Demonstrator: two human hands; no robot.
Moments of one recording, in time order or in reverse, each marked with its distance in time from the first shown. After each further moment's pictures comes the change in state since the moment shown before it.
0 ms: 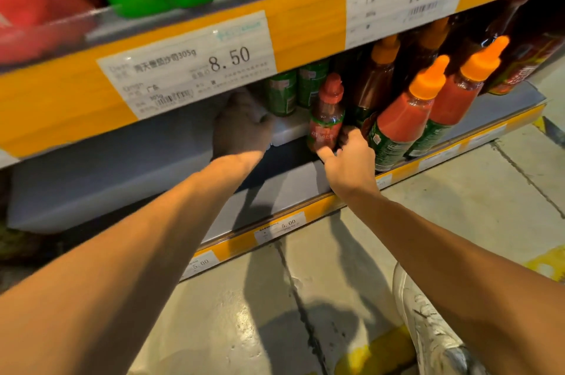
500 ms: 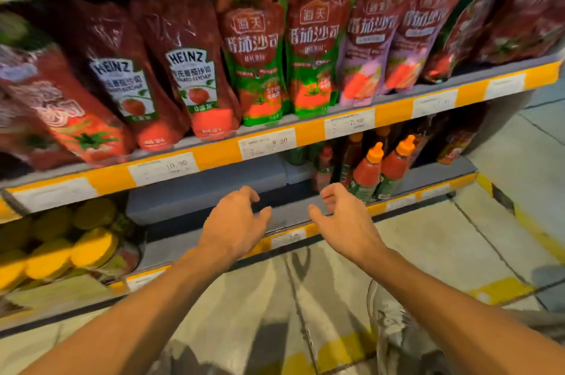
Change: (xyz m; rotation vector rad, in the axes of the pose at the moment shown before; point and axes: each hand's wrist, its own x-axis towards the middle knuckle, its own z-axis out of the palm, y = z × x) left_hand -0.181 0.051 -0.157 0.237 -0.164 -0.075; right_hand -0.153 -0.097 -0.111 -0.265 -0.260 -0.226
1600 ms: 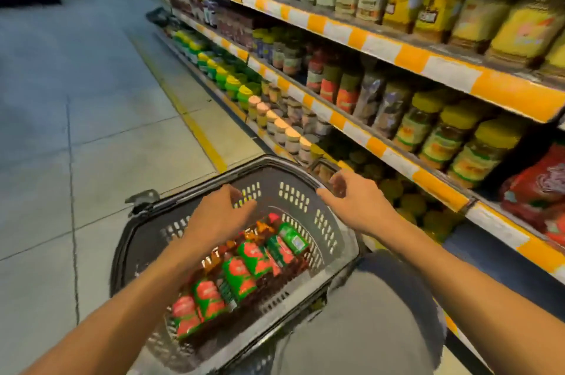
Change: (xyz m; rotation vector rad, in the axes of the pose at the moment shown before) left_hand -0.476 -0.290 -0.236 -0.277 0.726 -1.065; right_hand -0.288 -0.411 0.222 -0.338 -0.768 -1.094
